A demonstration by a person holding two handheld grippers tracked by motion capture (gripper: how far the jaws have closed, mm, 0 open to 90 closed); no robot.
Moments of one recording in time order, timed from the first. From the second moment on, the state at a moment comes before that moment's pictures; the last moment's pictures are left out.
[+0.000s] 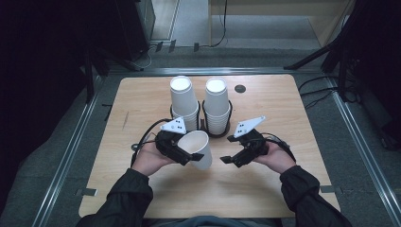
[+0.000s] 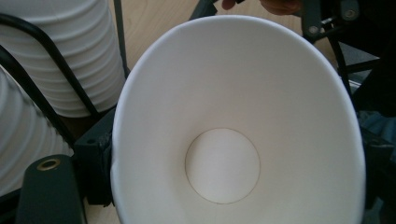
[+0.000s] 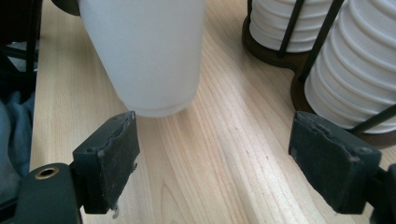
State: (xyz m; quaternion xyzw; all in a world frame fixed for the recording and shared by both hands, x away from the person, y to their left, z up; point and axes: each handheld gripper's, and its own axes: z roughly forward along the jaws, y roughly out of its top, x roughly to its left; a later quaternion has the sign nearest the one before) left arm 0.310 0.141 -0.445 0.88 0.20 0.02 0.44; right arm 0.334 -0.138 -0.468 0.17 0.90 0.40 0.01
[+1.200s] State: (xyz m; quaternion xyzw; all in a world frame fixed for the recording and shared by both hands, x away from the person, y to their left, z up) left arm 0.312 0.206 -0.453 0.87 0.28 0.04 0.41; right arm 0.353 -0.141 -0.468 0.18 0.90 0.40 0.02
